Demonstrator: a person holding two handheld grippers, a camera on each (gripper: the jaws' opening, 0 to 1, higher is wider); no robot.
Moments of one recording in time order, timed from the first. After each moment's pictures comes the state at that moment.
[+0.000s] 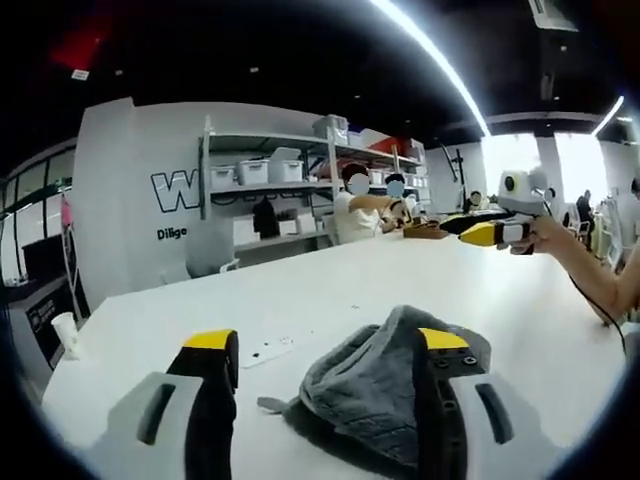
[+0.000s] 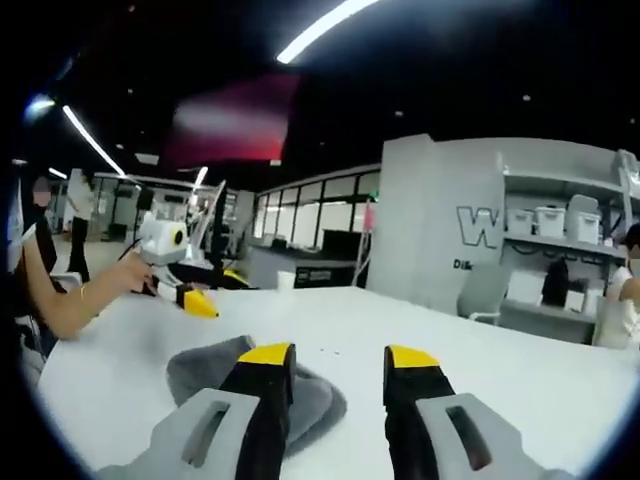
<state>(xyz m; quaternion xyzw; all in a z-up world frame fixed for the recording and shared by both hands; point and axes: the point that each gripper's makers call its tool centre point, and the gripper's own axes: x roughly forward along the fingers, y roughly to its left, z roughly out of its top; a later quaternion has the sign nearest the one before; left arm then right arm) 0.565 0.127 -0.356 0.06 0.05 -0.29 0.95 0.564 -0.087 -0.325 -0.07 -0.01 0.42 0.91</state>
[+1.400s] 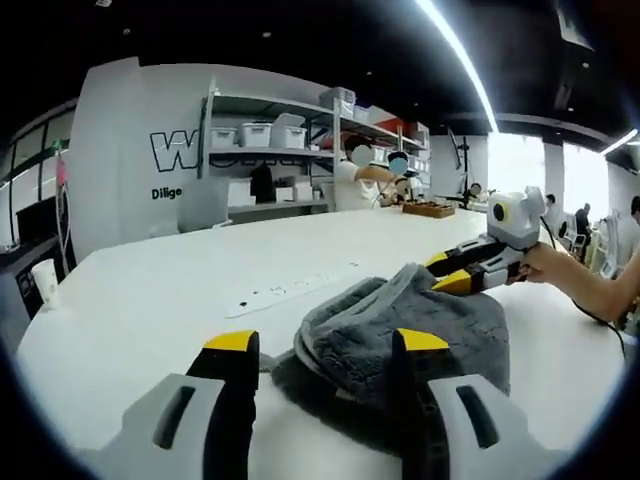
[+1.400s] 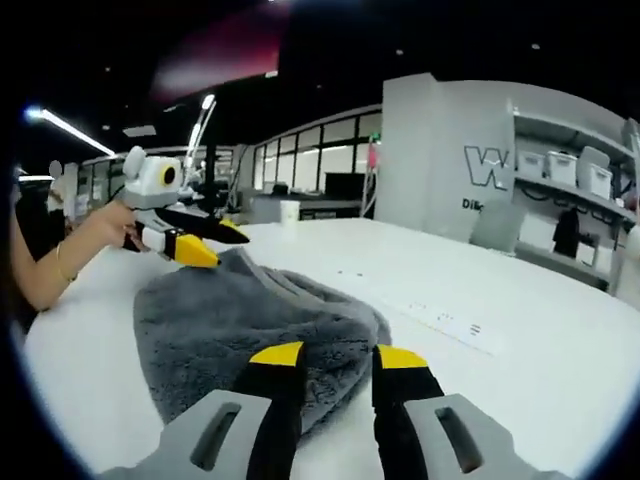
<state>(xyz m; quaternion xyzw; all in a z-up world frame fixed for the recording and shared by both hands) 0.578 0.130 -0.420 0.03 0.12 -0.30 0.95 0.583 -0.037 -0.443 -0.09 0.11 0.42 0.90</state>
